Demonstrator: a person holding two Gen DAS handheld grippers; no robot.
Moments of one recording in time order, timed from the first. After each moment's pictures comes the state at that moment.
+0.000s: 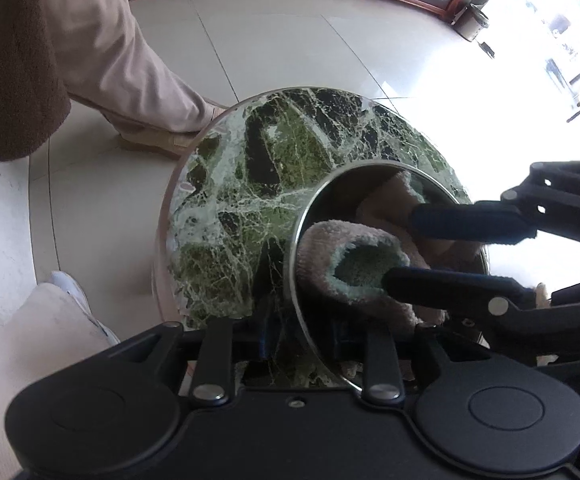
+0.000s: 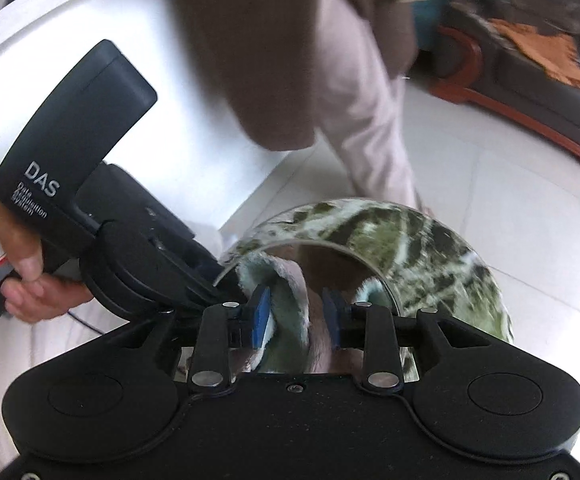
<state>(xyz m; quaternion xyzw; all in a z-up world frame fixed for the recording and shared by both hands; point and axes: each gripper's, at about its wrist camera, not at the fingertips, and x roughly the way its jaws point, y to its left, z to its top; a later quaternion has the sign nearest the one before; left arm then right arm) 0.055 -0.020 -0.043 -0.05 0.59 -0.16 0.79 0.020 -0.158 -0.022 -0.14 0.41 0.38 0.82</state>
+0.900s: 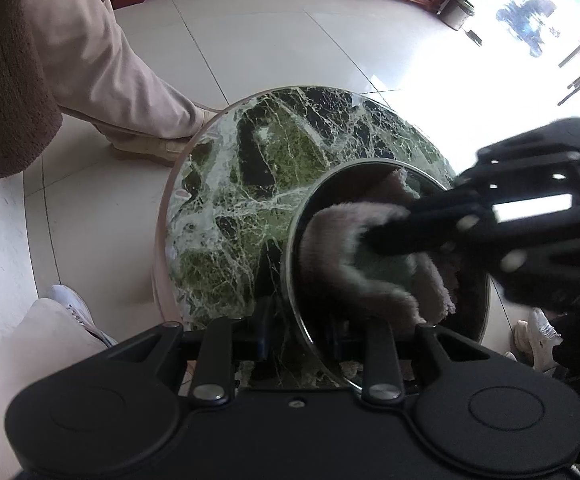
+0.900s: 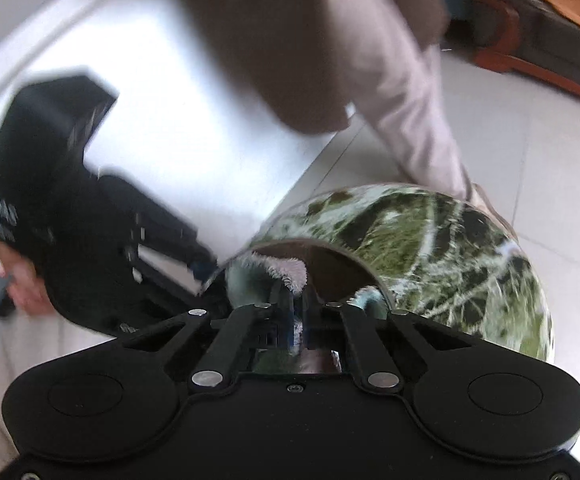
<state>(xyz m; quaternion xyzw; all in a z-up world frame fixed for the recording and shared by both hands) 0.055 -0.025 -0.043 -0.02 0.58 -0.18 0.80 0.047 -0.193 -0.035 -0.01 0.45 0.40 0.80</state>
